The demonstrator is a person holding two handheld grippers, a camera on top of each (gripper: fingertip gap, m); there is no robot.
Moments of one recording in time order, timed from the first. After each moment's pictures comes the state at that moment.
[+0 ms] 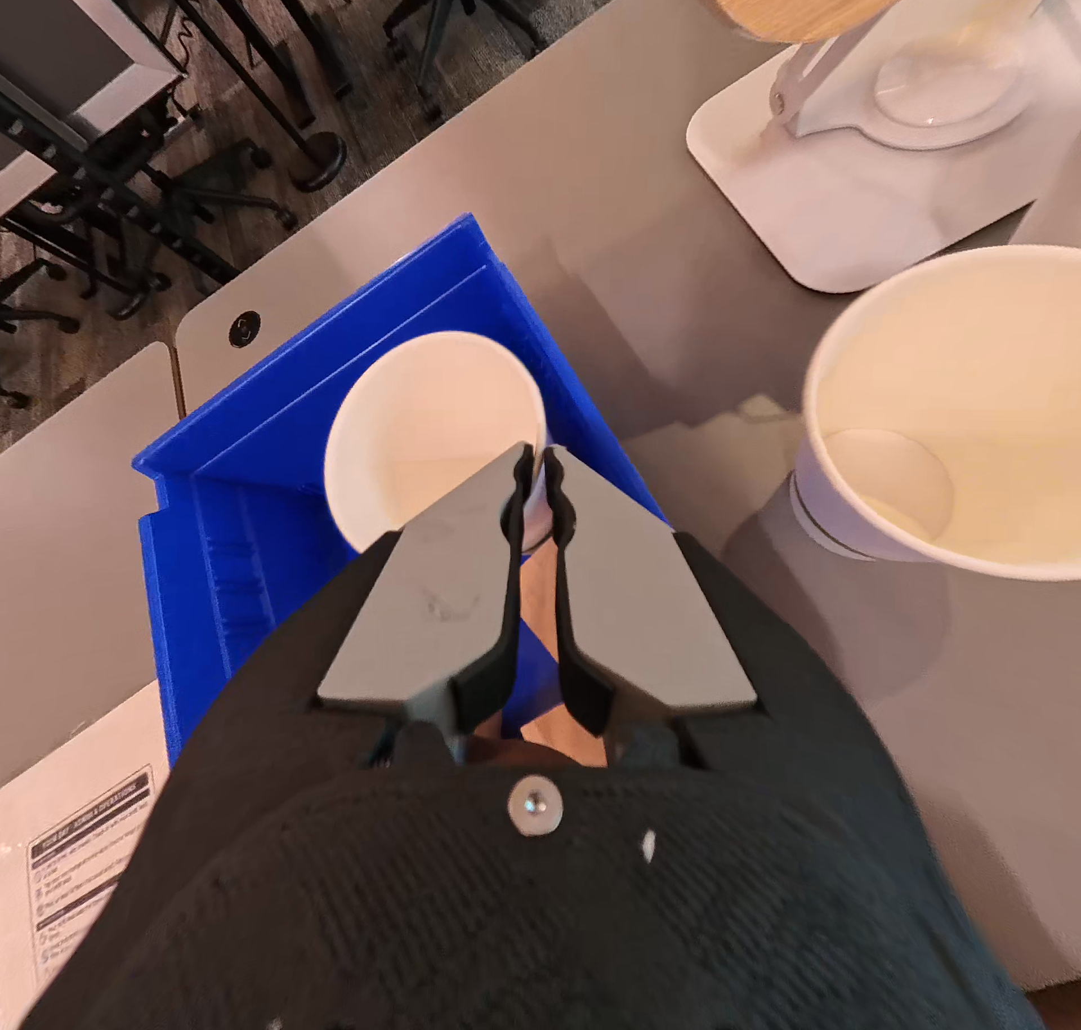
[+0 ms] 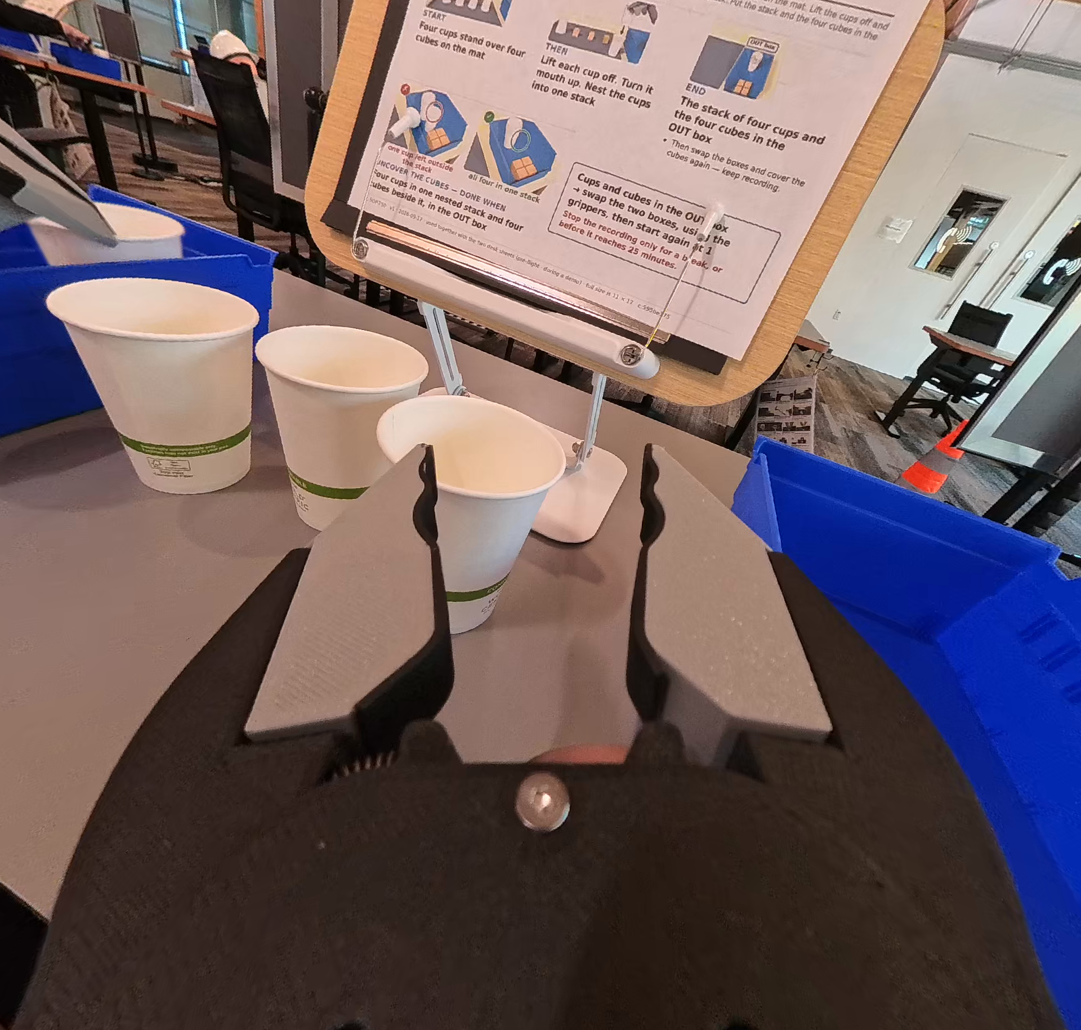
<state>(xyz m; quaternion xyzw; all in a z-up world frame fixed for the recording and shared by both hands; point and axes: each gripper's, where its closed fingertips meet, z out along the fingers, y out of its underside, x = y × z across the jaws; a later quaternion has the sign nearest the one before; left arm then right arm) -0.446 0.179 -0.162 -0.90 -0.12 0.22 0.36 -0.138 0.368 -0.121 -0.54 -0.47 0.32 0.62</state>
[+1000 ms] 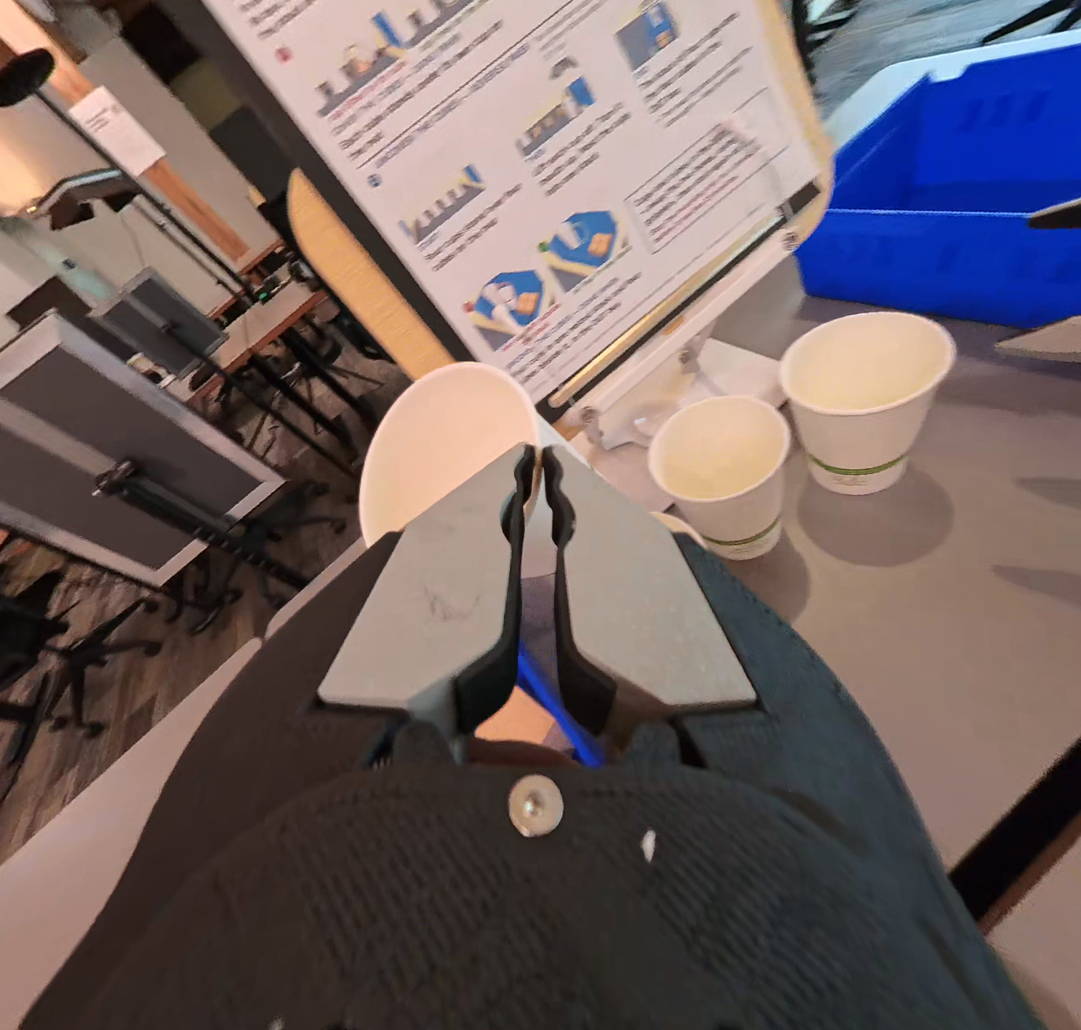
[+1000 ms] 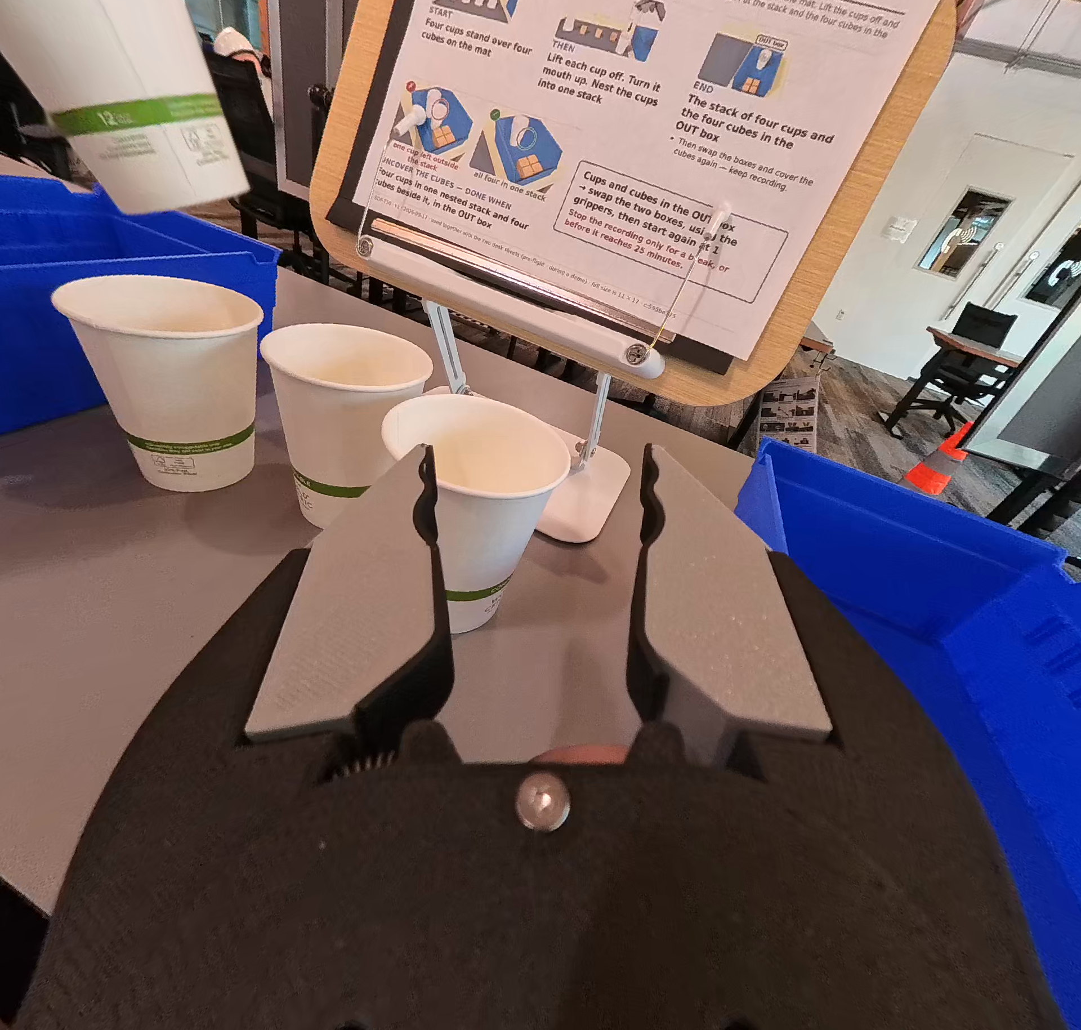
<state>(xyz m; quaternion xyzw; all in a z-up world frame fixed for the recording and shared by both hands) -0.310 0.203 -0.010 -0.80 0.05 0.26 0.55 -0.140 0.366 -0.123 -0.54 -0.48 0.32 0.62</state>
